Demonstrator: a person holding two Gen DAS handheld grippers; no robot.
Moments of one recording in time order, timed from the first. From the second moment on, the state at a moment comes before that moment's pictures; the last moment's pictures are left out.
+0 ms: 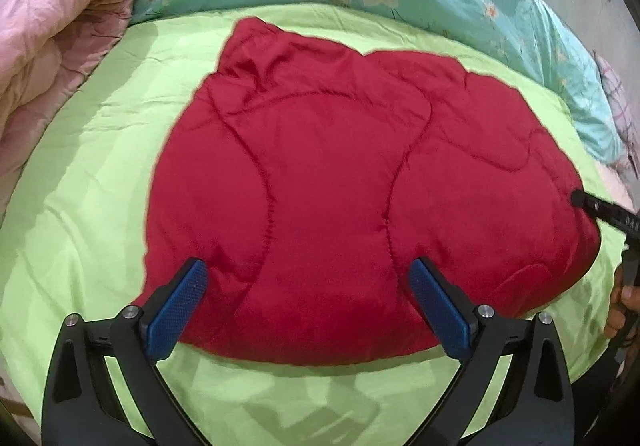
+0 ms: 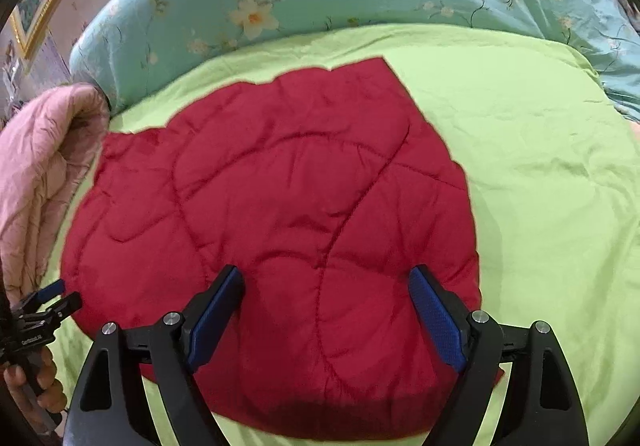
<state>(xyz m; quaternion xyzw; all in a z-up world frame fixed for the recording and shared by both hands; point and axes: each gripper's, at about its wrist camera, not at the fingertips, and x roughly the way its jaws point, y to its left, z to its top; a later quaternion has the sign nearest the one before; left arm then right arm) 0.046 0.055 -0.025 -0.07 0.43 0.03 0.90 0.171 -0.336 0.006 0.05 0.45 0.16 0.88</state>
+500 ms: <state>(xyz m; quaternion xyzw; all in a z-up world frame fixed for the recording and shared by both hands) 0.082 0.045 -0.011 -0.08 0.41 0.00 0.91 0.196 -0.298 0.006 0.01 0.45 0.19 0.87</state>
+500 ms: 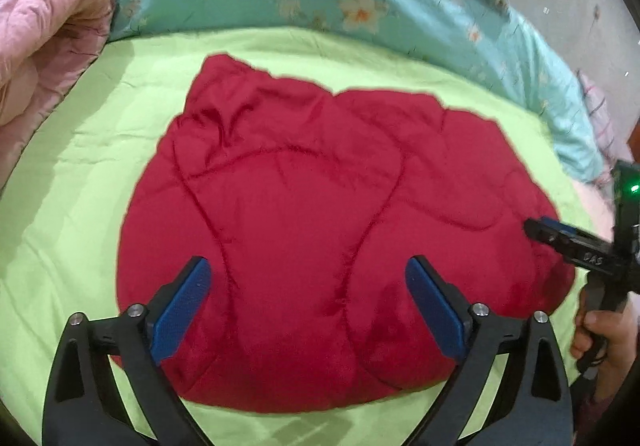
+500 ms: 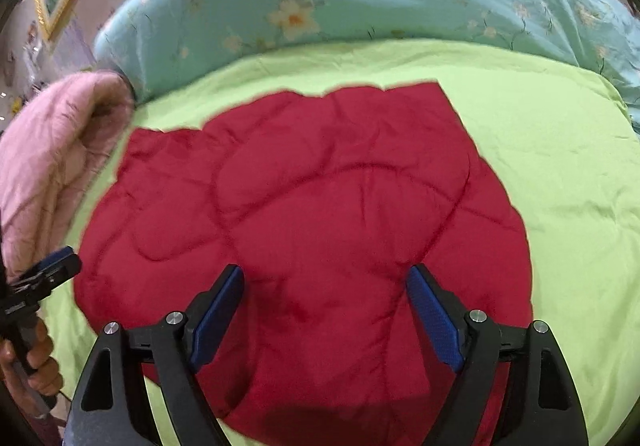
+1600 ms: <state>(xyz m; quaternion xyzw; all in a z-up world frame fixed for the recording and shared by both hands) -0.021 0.006 -0.038 -0.03 0.46 0.00 0.89 0.037 -0.315 0.008 0.00 0.45 0.20 0.87</state>
